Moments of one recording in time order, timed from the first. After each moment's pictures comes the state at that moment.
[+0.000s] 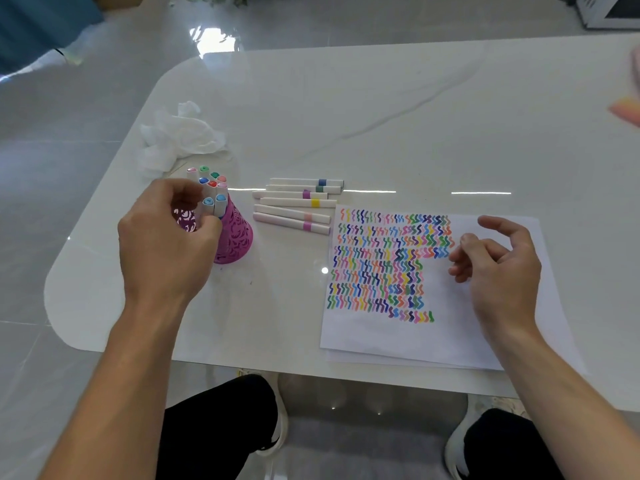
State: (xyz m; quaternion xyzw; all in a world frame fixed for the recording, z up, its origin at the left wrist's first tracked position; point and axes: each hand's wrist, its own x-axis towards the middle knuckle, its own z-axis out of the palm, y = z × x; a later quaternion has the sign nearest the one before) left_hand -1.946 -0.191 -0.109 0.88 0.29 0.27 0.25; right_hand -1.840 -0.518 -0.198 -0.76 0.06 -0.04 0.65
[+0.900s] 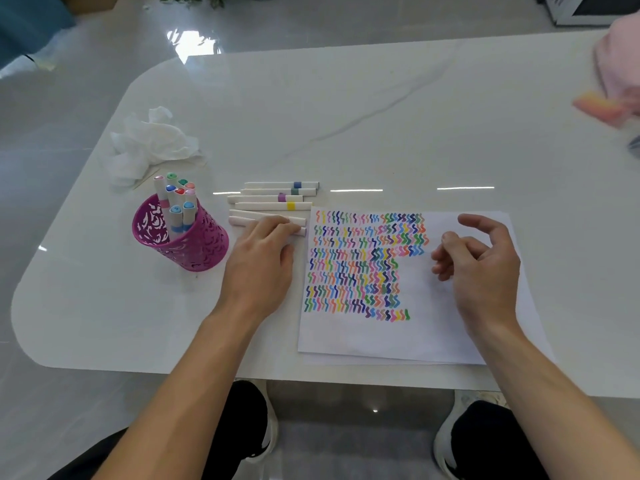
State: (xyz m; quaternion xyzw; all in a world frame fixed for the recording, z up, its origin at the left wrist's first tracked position) left_hand -1.905 -0.265 -0.172 0.97 0.11 0.07 0.20; right_hand -1.839 -0.529 -0.196 -0.76 0.07 -0.03 0.65
